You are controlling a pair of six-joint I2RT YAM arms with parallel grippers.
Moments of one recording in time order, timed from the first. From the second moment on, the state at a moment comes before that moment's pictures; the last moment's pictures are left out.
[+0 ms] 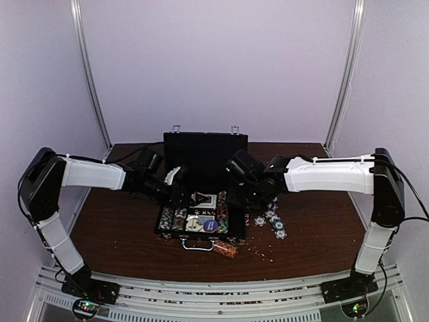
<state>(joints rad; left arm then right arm) -0.56 1.72 1.00 -0.15 0.65 -0.36 0.96 1.83 1.40 -0.57 0.22 1.04</state>
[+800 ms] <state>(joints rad) -0.64 1.94 1.22 -0.30 0.40 -0.48 0.83 1.60 1.20 -0.61 0.22 1.00</state>
